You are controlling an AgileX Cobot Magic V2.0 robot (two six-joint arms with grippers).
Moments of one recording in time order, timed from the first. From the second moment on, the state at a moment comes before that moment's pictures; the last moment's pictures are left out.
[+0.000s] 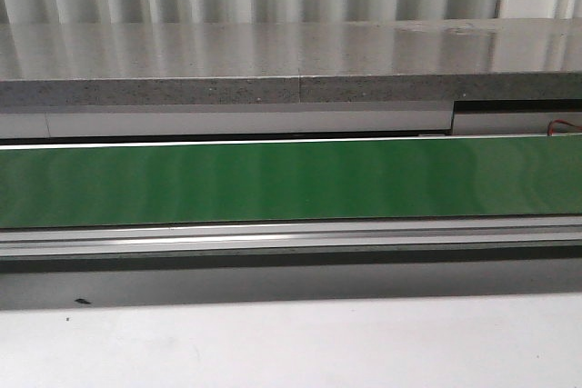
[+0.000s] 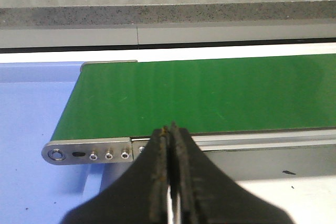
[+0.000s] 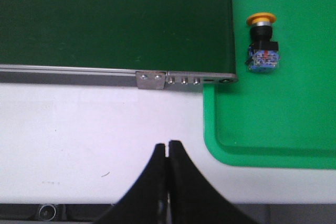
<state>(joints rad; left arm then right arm) -0.07 0.00 0.00 0.04 0.30 -0.05 0.01 0.80 -0.82 -0.02 1.01 0.01</state>
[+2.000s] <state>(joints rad) -0.07 0.00 0.00 0.04 0.30 -0.05 -0.40 1.90 -1.32 -0.01 0.95 -0.08</state>
